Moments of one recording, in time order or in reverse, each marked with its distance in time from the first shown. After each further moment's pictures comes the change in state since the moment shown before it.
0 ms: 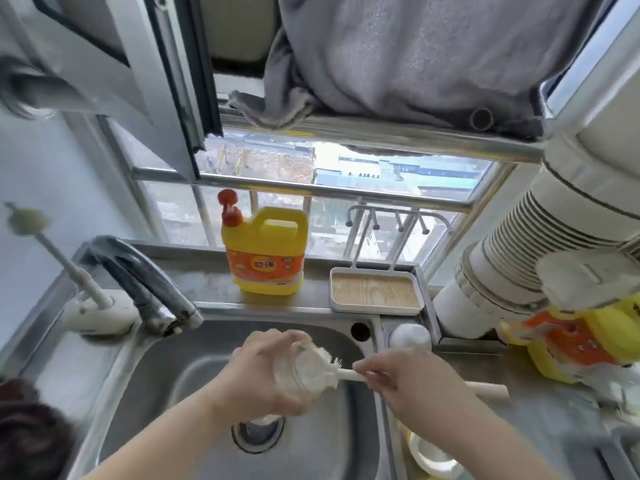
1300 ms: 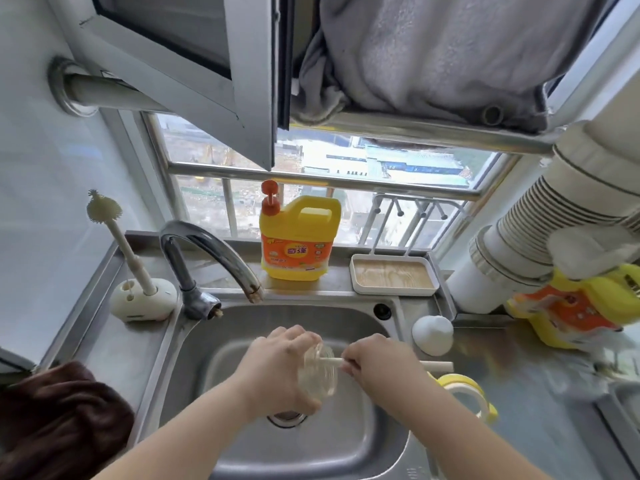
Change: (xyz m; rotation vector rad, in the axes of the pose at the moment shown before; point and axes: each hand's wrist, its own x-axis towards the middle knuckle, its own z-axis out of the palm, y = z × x) left_hand -0.043 -0.026 -0.028 0.386 -0.093 0.092; right_hand 0.021 -0.073 0.059 -0.211 -0.017 -0.015
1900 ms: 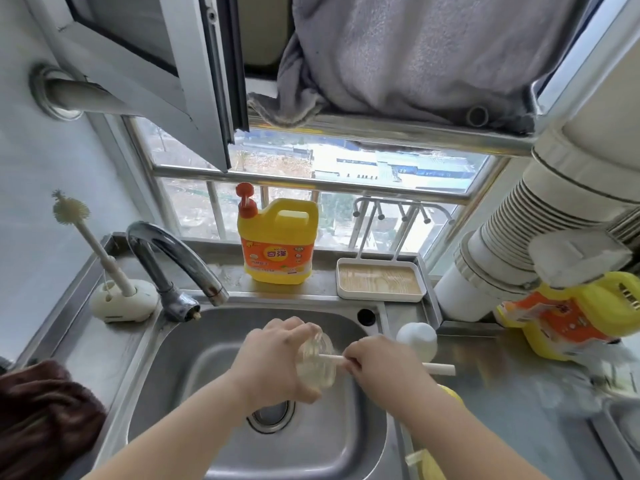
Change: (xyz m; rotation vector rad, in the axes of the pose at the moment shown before) left_hand 0.027 0.040 0.006 0.026 0.076 -0.063; right_hand -0.004 0.051 0.000 0.056 0.050 -0.016
